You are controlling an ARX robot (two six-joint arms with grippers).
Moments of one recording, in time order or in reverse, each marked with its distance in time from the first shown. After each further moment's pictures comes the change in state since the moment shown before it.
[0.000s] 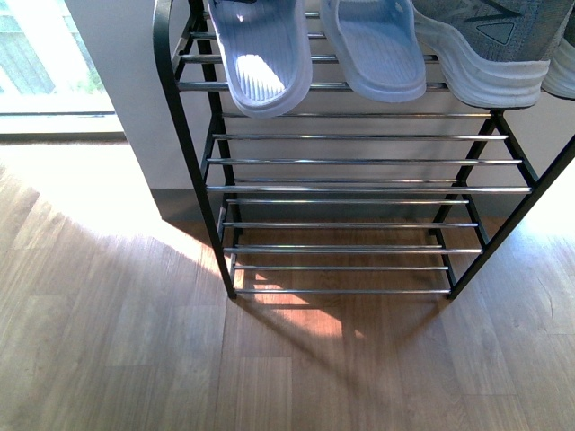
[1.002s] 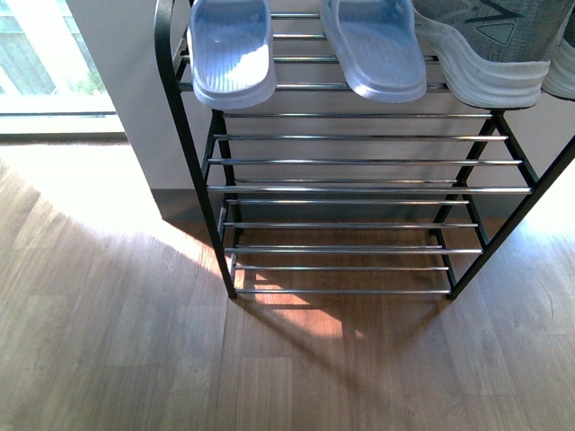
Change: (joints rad) left arm -0.034 -0.885 -1.110 1.041 0.090 0.140; right arm 0.000 0.000 0.000 0.000 0.000 0.000
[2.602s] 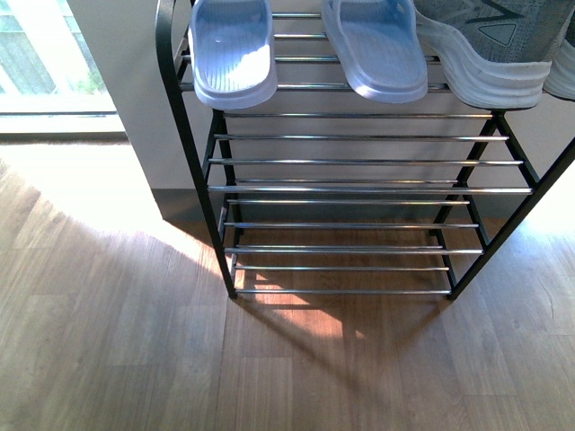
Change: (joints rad) left arm 0.512 -1.118 -0.755 -0.388 0.510 0.045; right arm 0.000 0.000 0.000 0.000 0.000 0.000
